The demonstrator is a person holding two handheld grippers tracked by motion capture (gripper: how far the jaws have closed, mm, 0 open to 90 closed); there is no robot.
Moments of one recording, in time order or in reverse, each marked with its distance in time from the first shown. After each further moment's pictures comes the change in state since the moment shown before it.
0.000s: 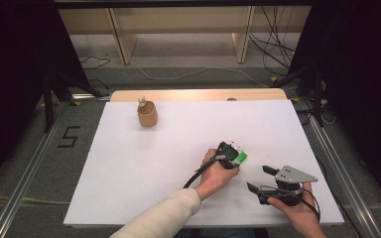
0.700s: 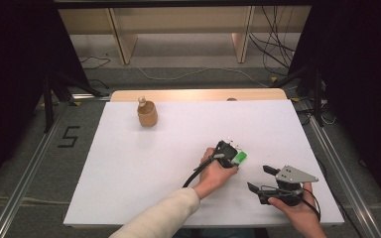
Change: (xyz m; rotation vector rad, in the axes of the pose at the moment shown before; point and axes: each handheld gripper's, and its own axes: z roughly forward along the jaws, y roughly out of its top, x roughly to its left) left arm 0.007 -0.002 -0.003 -0.021 -0.019 -0.014; right arm -0.001 0.000 -0.001 0.004 -0.006 0.002
